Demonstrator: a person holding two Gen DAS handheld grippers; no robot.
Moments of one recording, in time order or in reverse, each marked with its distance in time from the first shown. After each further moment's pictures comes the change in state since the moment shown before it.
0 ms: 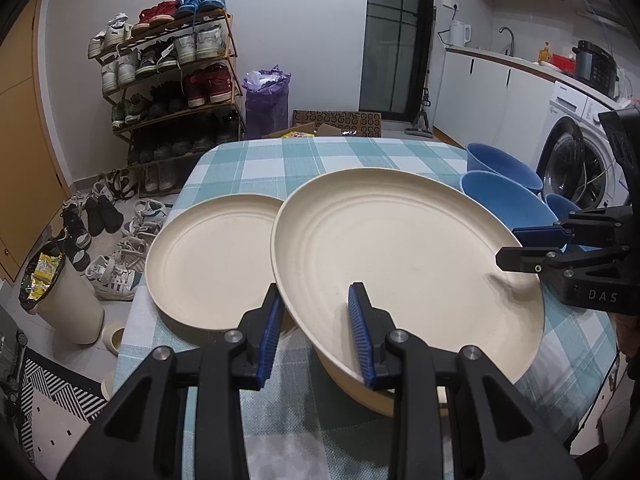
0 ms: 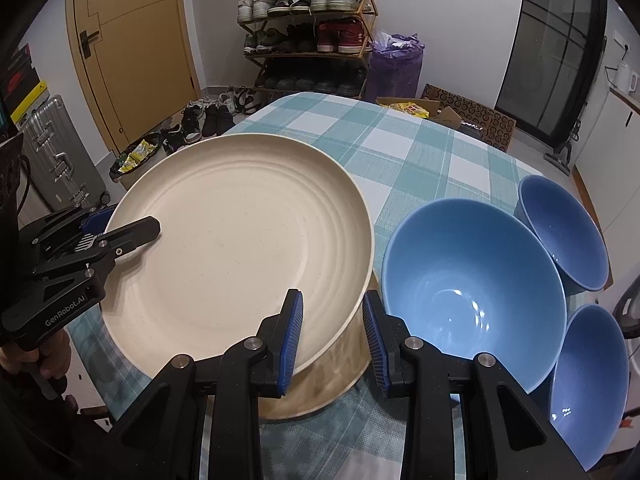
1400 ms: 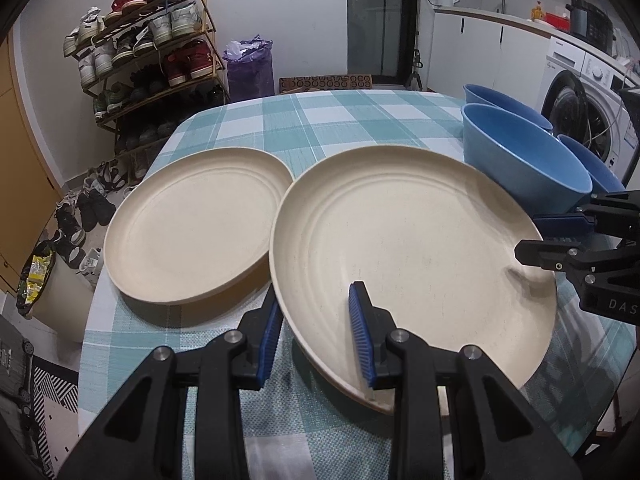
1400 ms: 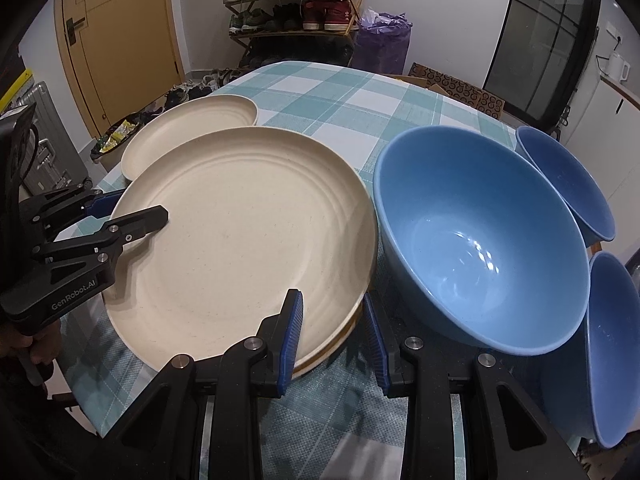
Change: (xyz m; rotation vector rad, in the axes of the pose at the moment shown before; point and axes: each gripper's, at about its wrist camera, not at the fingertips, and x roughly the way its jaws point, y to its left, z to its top) left arm 0.050 -0.022 -0.028 0.081 0.108 0.013; right arm 0.032 -0.003 -0.047 0.006 0.054 -0.064
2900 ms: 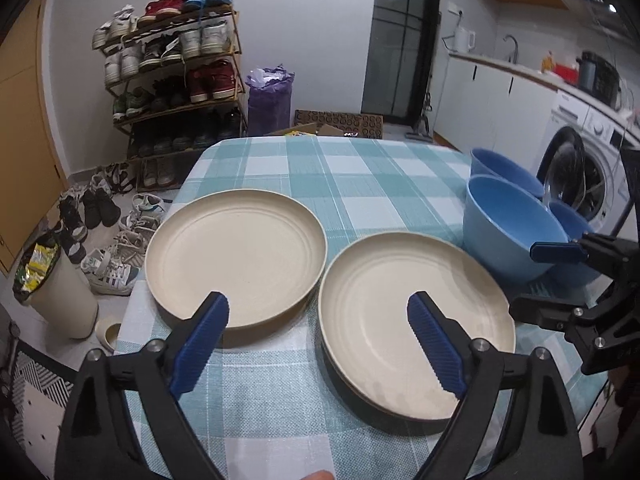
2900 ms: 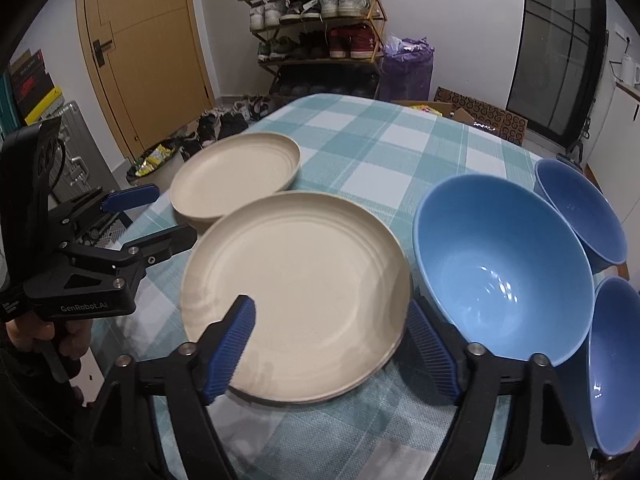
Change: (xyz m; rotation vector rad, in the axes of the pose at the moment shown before) left arm -0.053 0.041 0.014 -0.126 -0.126 -0.038; right arm -0.040 0.013 0.016 0.012 -0.122 0.132
